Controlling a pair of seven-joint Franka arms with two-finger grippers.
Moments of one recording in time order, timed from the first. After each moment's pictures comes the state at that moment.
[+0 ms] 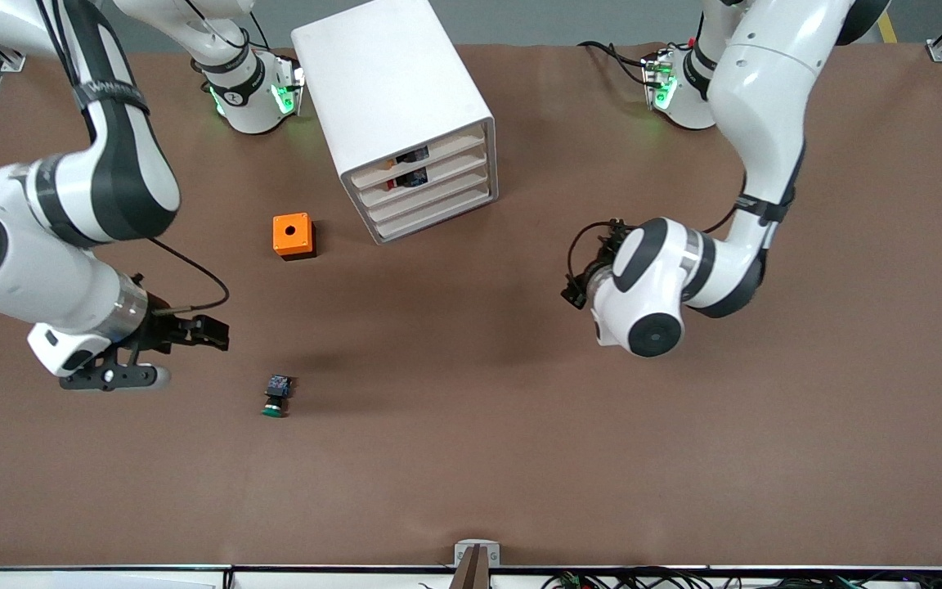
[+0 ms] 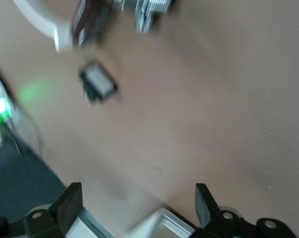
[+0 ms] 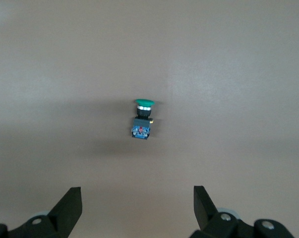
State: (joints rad) left arm -0.37 0.69 -0.14 -1.49 -0.32 1.56 -1.45; right arm 0.03 0.41 0.13 -1.54 0.03 1.96 0.15
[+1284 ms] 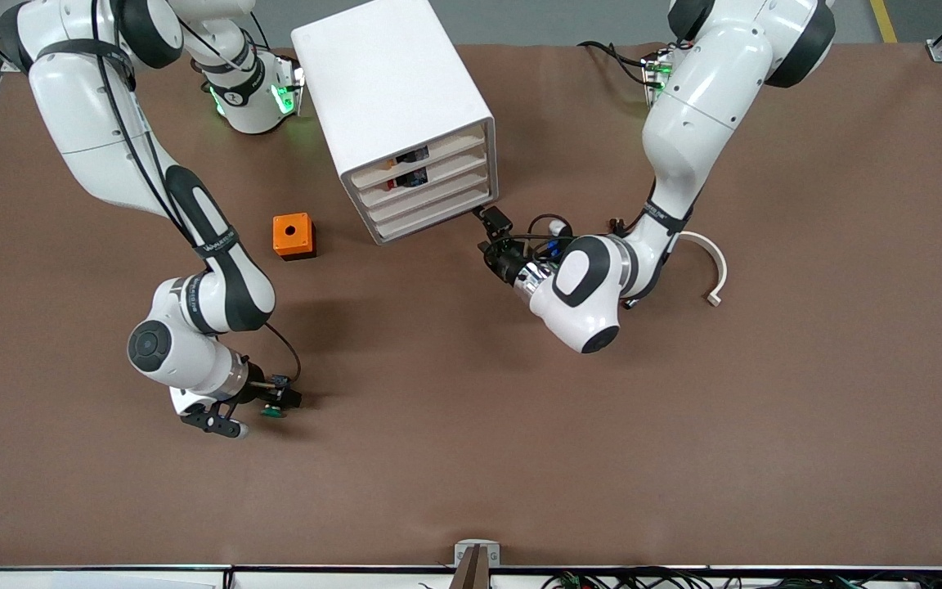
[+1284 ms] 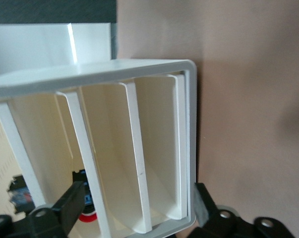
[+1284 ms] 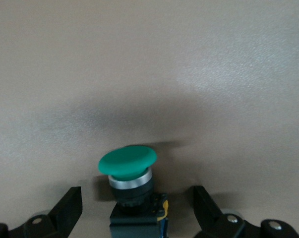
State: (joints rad) left arm -0.48 0.88 -0.14 -1.46 -0.98 1.61 -2.25; right arm 0.03 0.80 0.15 -1.62 0.08 2.48 0.35
